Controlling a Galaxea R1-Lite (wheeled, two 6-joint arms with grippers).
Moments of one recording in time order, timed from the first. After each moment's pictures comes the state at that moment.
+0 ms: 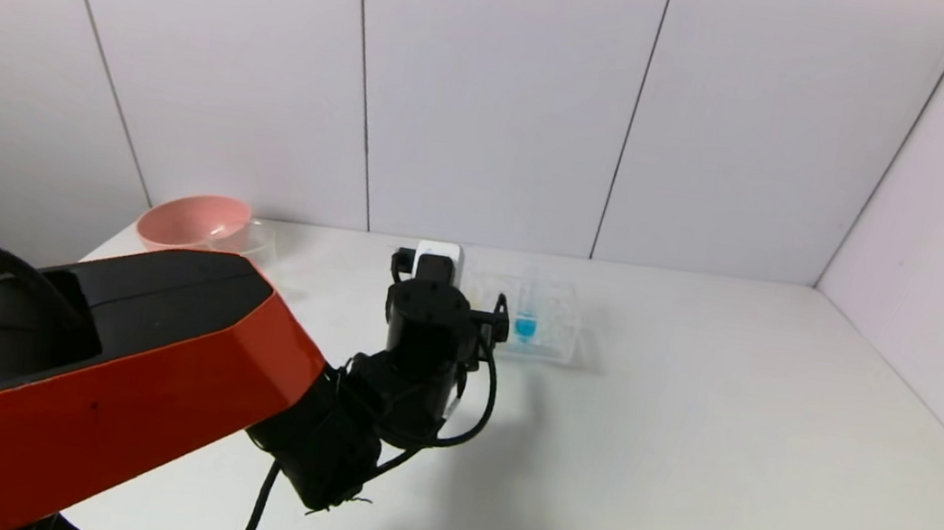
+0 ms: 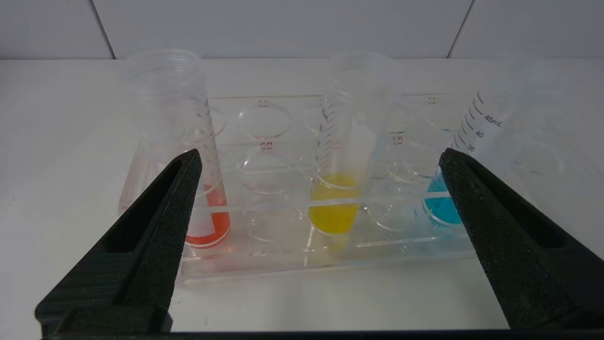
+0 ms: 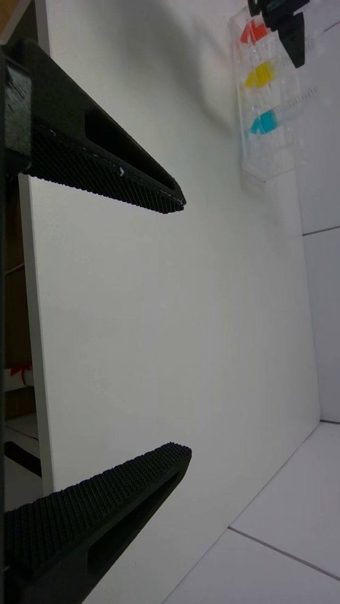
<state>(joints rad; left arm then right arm) -0.74 2.27 -1.06 -1.16 0.58 -0.16 0.00 0.00 0.00 0.00 -0.04 0.10</state>
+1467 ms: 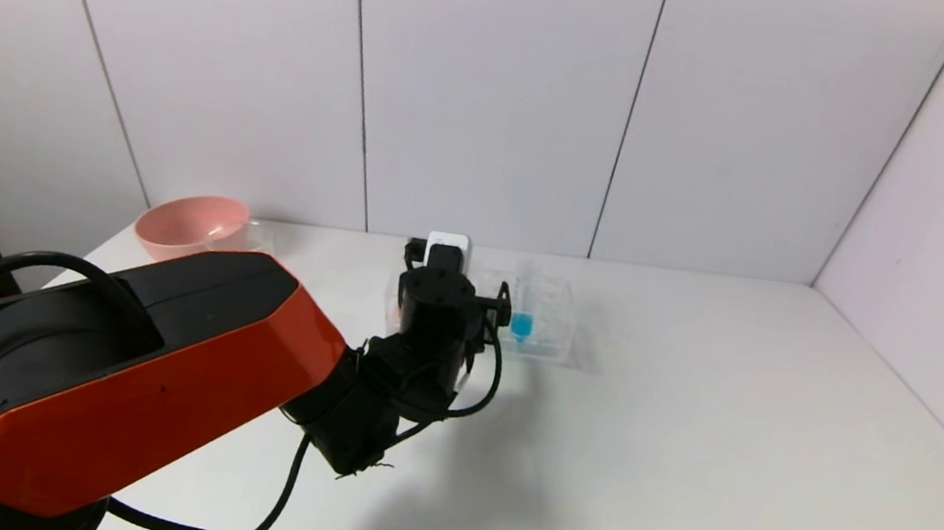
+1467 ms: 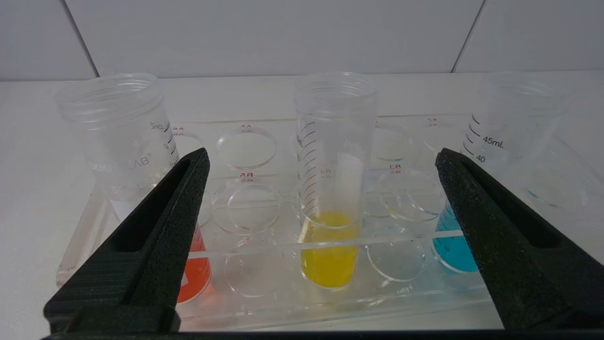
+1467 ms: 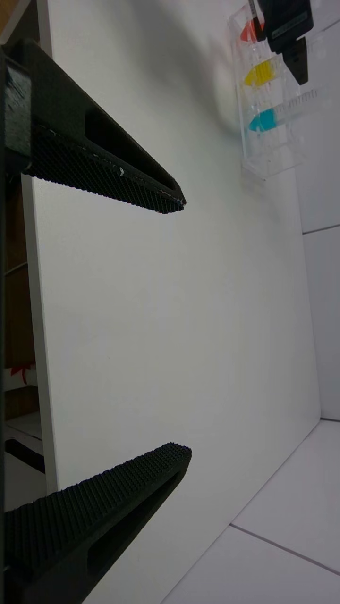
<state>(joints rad) -0.66 2.35 -1.21 -1.13 0.58 -0.12 0.00 0.00 0.00 0.00 -0.04 0.10</state>
